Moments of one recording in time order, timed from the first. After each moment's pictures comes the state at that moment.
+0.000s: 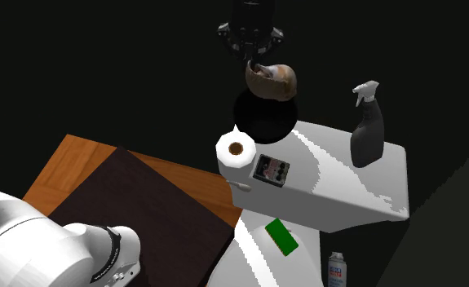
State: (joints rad) arm 0.09 -0.06 -0.25 -1.90 -0.07 1.78 -0.56
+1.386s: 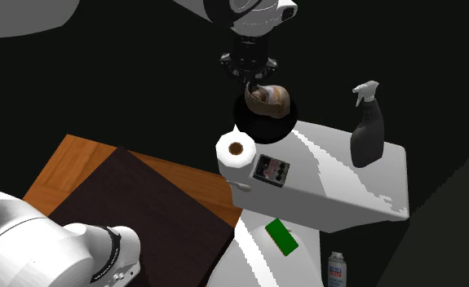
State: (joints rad) arm 0.09 -0.03 -0.26 -2.05 -0.06 1.97 -0.56
